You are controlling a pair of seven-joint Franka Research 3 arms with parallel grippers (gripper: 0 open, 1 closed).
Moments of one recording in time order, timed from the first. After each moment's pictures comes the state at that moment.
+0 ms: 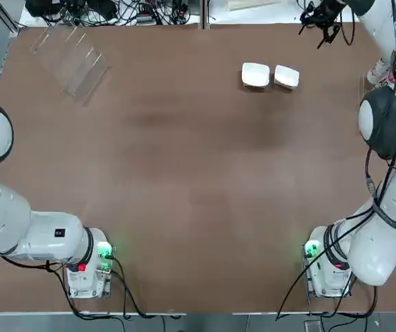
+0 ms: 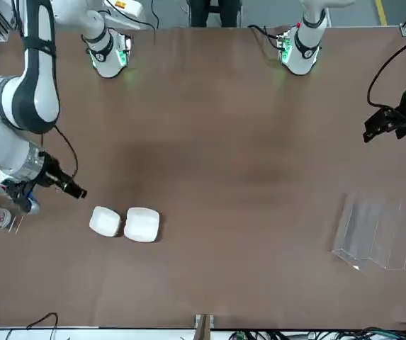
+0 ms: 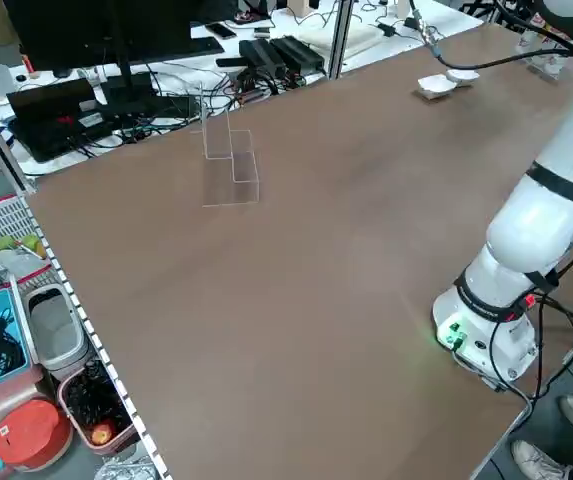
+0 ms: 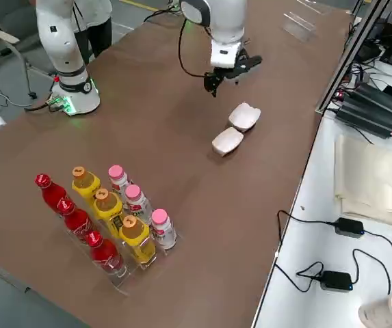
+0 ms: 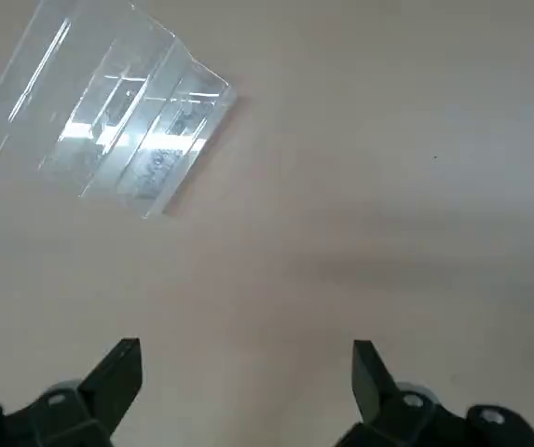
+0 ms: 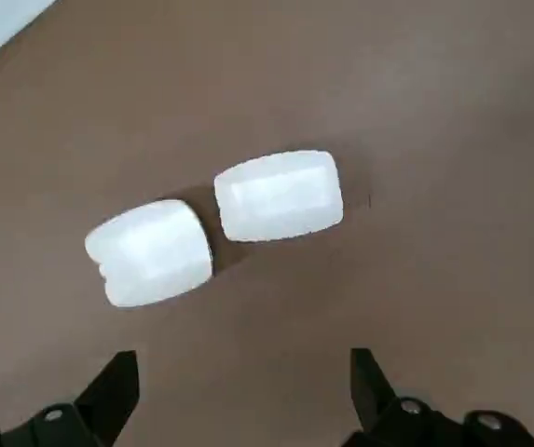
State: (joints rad) left arm -0.03 0.08 -0.04 -1.44 0.00 1.54 -0.14; right arm 0.86 0.34 -0.95 -1.72 0.51 1.89 0.22
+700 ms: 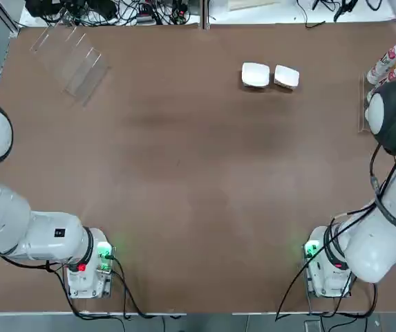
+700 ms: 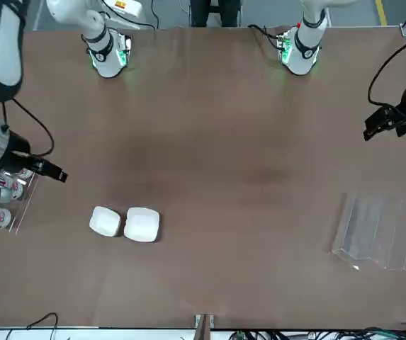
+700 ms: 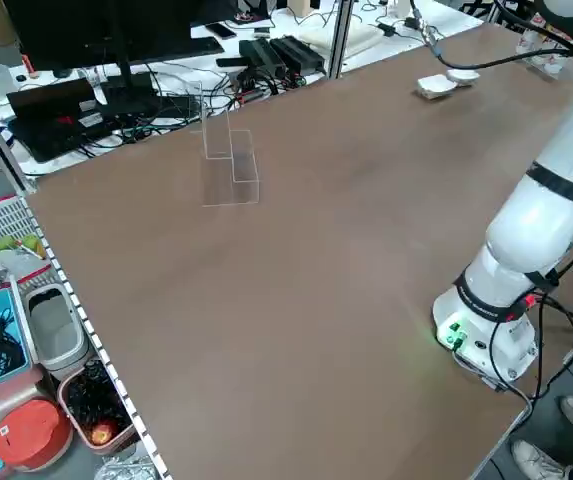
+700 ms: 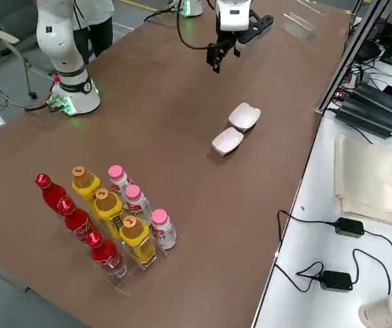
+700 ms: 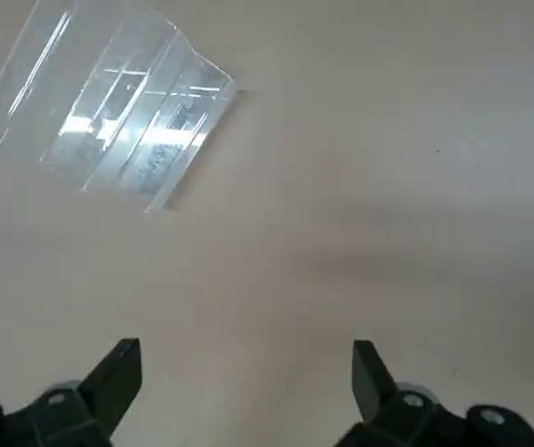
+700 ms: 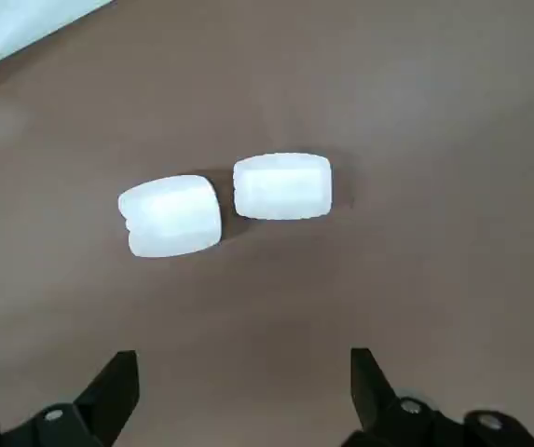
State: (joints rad) left arm -0.02 0.08 -0.04 -1.44 0.00 1.53 -0.14; right arm 0.64 0.30 -0.79 -1.43 0.42 1.60 0.16
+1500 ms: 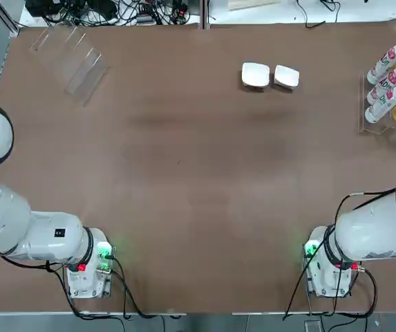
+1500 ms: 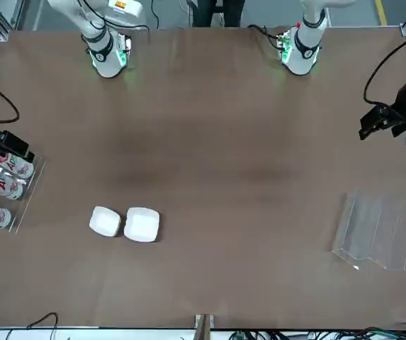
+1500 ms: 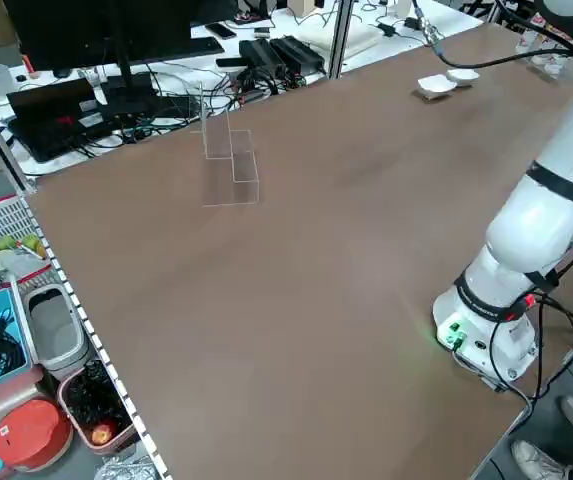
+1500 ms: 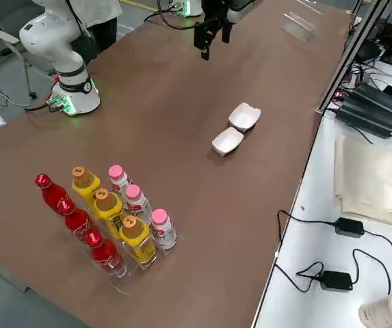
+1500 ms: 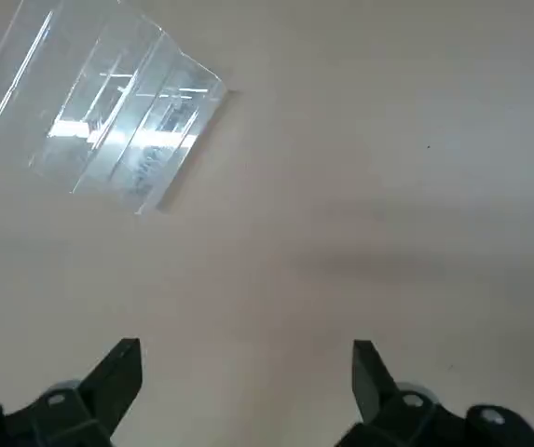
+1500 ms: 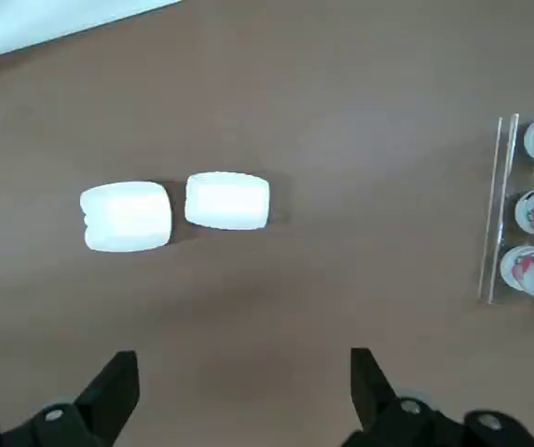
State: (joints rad) left arm -0.03 0.08 -0.06 -1.44 0.00 1.53 -0.14; right arm 0.01 0.12 -0.07 -1.43 0.10 1.59 0.15
